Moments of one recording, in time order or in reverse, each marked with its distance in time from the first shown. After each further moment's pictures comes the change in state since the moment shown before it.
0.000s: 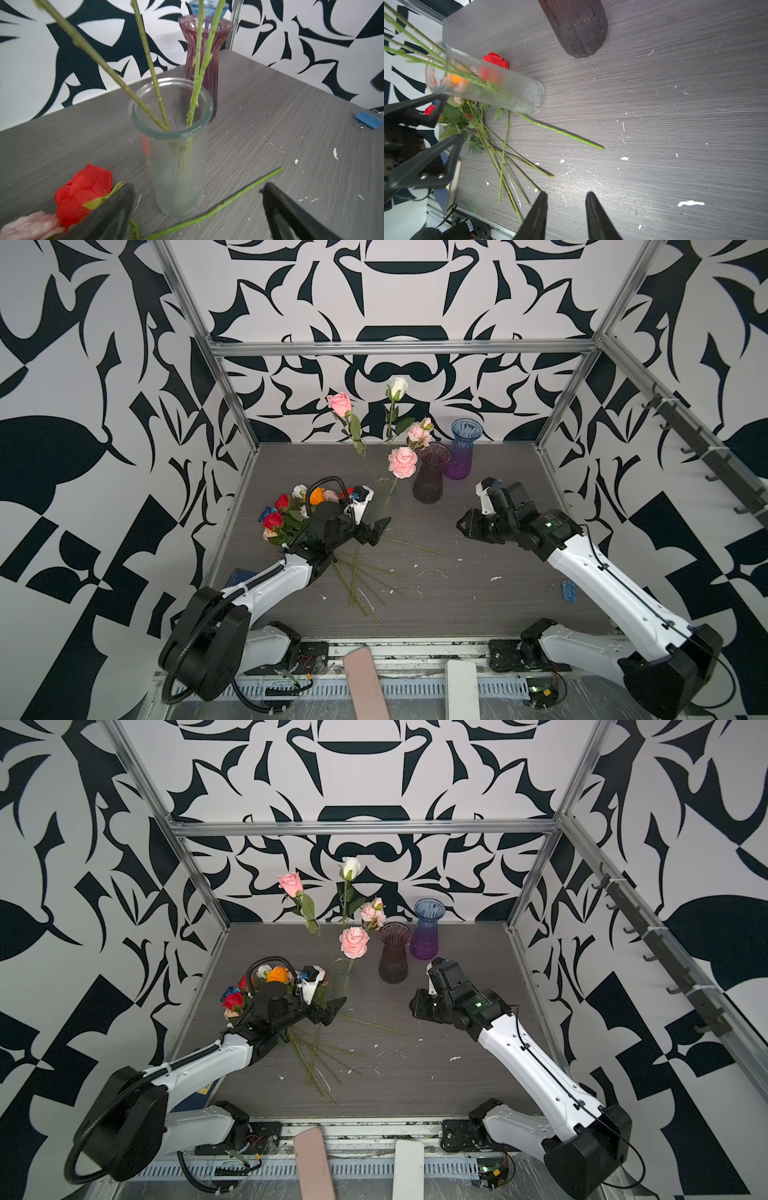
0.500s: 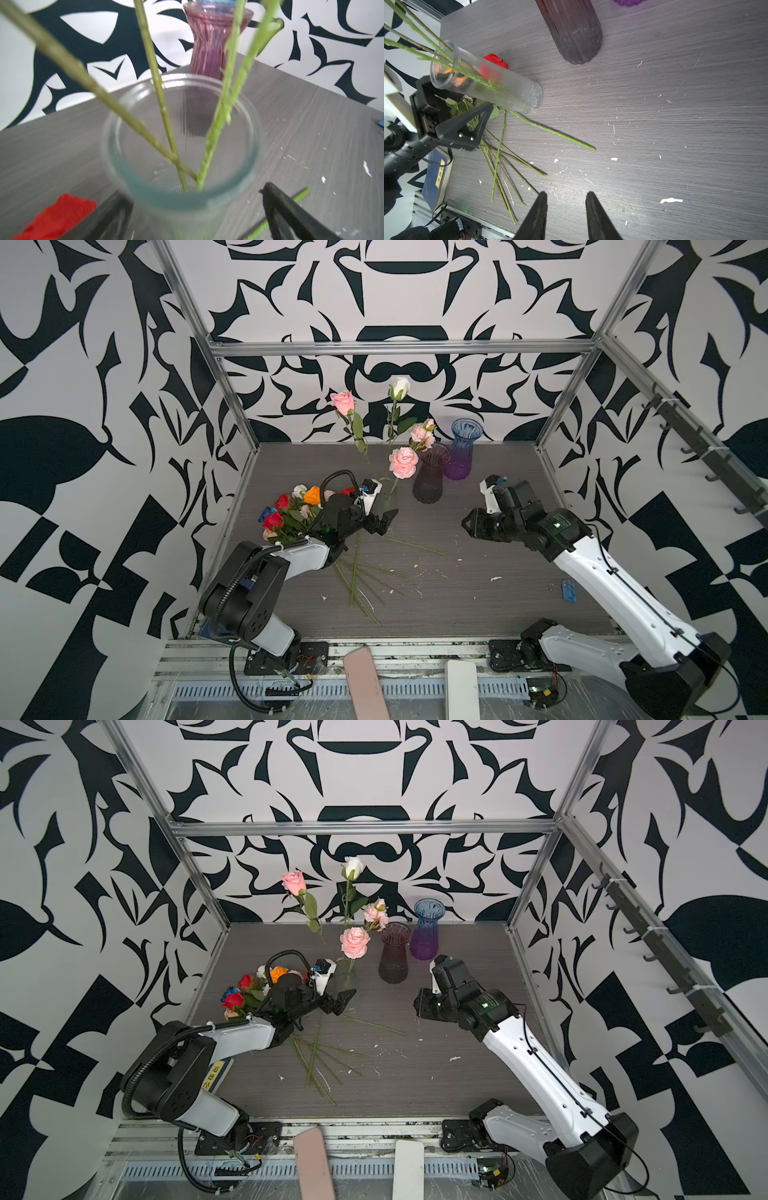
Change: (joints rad) left arm 0.018 0.277 0.110 0.216 0.023 -0.008; right arm -0.010 -0.017 0.048 -0.053 0.026 -0.057
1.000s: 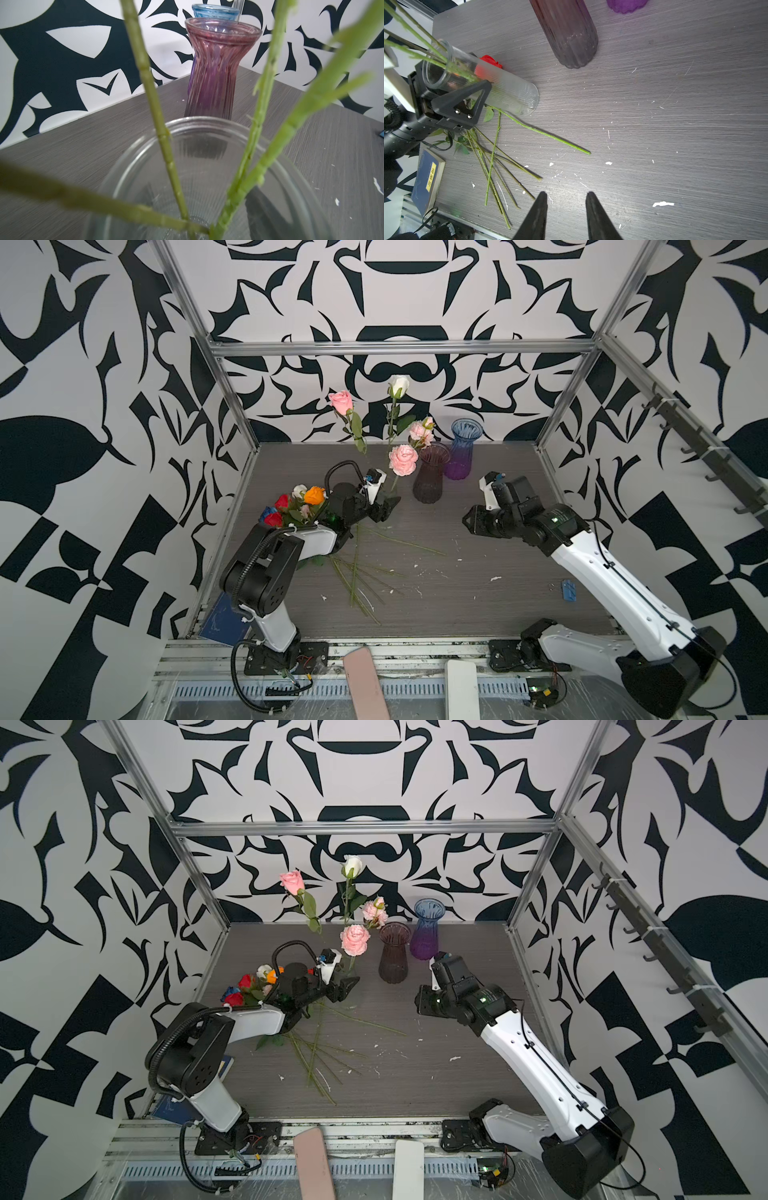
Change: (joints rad) left arm 0.029 0.151 0.117 0.073 0.085 -0.008; right arm -0.012 0.031 0.023 -0.006 0.018 -0.032
